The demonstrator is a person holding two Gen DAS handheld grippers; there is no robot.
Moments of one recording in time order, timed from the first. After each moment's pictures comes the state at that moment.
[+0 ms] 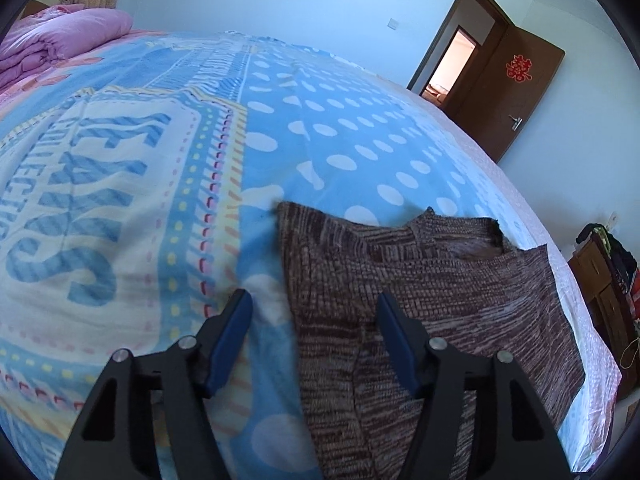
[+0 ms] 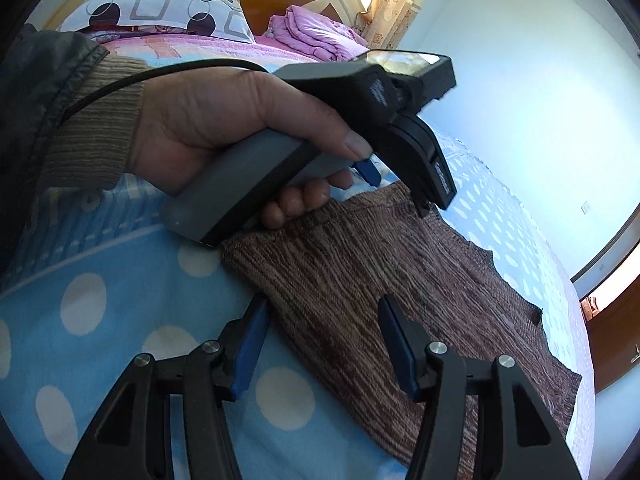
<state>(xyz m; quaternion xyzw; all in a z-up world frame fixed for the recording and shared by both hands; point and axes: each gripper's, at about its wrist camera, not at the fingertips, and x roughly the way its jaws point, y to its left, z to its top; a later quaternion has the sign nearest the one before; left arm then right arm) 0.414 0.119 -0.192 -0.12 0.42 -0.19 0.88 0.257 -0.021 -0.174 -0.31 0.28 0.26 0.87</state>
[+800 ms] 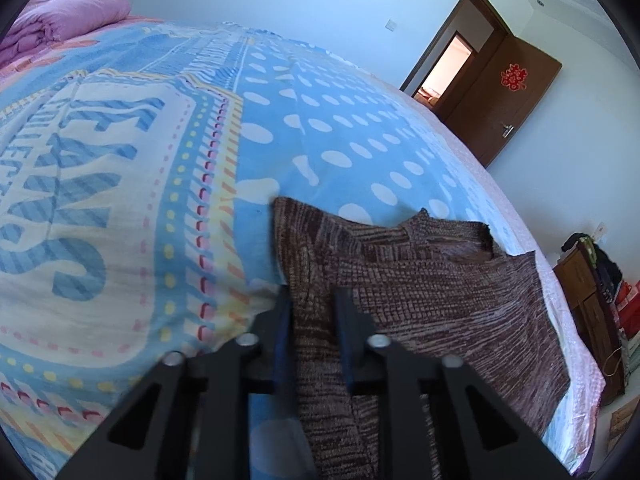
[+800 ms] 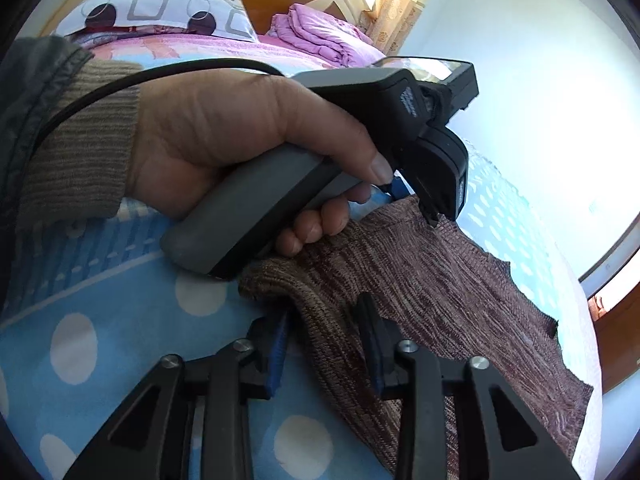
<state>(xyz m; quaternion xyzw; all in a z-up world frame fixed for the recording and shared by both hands) 0.417 0.129 -0.199 -0.16 0.42 -0.22 0.86 0.274 0.004 -0.176 -0.31 0.28 0.28 0.86</state>
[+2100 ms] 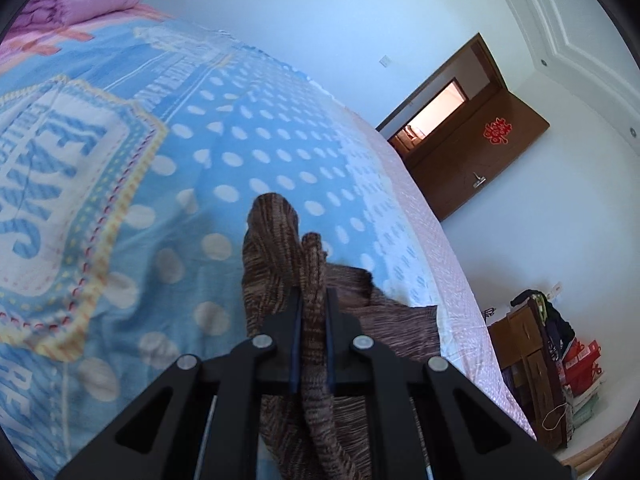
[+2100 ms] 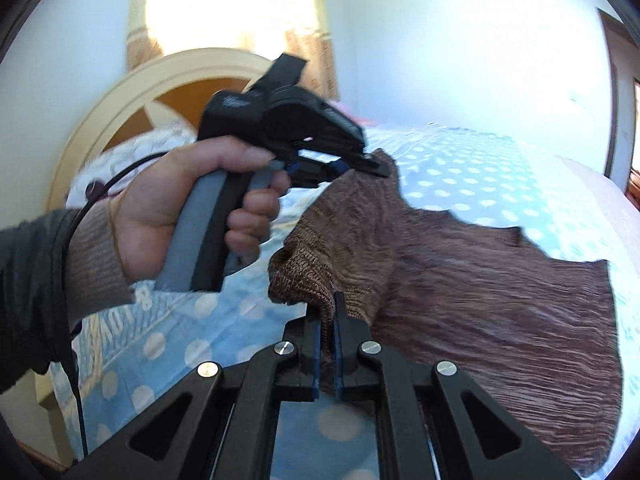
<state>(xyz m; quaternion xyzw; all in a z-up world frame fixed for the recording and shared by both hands) 0.387 0.067 -0.113 -0.26 0.40 -0.23 0.85 0.254 -0.196 -0.119 -0.01 0.27 0.30 0.92</state>
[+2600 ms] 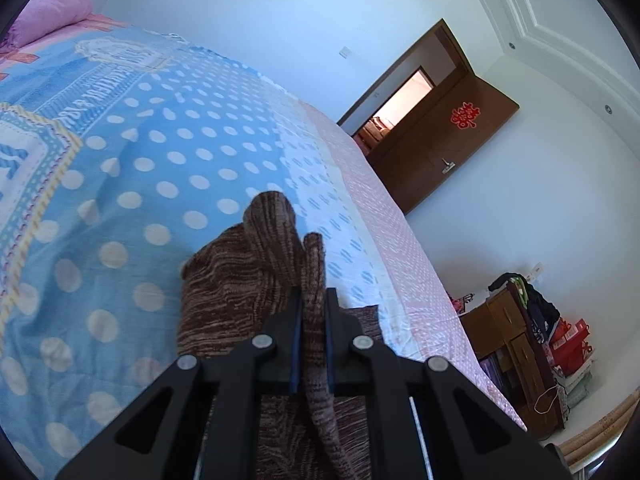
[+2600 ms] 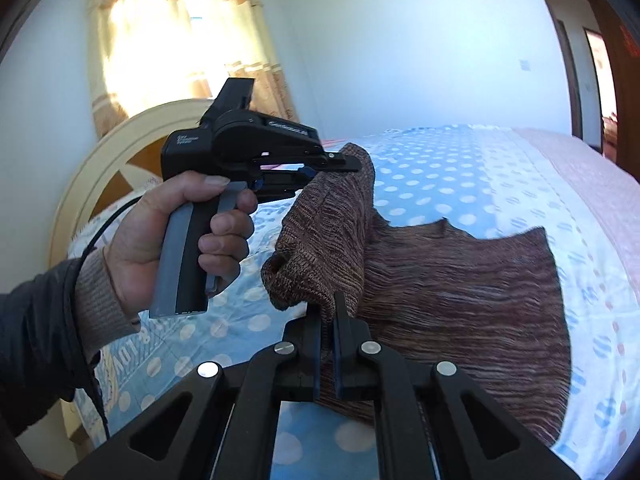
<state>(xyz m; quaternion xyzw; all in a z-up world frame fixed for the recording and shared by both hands) 0.390 -0.008 -0.086 -0.25 0.38 -0.29 0.84 0.255 -0.280 -0.110 0.09 0.26 0.26 0.92</state>
